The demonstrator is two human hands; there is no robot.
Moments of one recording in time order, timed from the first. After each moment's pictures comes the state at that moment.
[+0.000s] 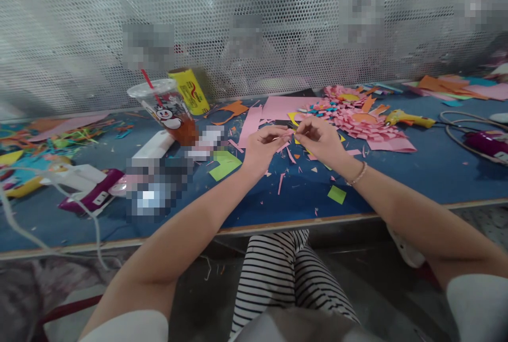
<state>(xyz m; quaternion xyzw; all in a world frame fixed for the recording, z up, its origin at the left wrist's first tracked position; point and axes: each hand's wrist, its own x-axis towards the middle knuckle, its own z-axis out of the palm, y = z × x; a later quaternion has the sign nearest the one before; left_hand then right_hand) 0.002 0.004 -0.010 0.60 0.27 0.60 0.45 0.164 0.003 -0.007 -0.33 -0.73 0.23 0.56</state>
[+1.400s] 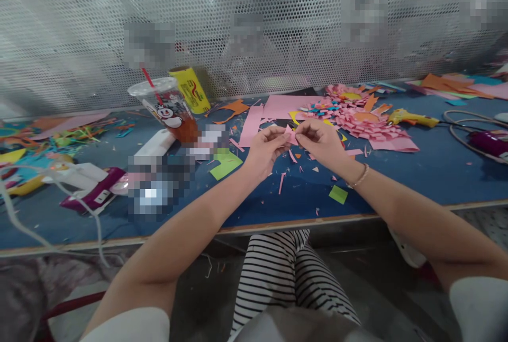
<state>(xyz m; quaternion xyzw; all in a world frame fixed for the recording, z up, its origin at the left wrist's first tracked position) 0.007 -0.007 0.000 0.47 0.31 0.54 0.62 0.159 -0.006 -0.003 -0.36 -0.72 0.24 0.54</state>
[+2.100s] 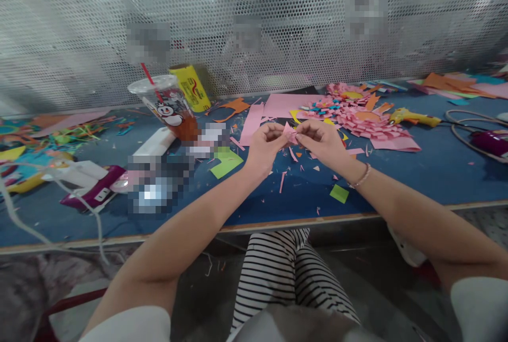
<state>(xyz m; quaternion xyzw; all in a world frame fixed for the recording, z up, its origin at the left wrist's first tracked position) 0.009 -0.006 -0.004 0.52 0.31 0.58 0.54 0.157 -0.009 -0.002 -0.36 -0.70 0.30 0.53</state>
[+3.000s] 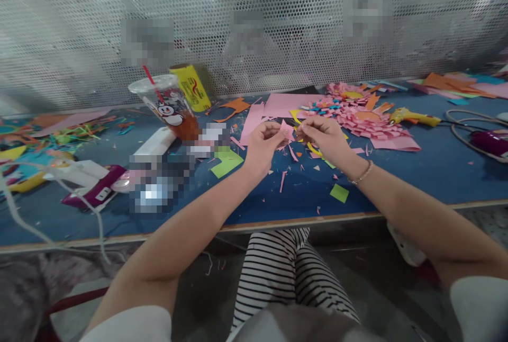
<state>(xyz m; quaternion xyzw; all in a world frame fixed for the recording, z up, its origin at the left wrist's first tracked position) 0.007 -0.004 -0.003 0.49 0.33 0.60 0.53 0.164 0.001 -0.004 -0.34 -0.67 0.37 0.55</state>
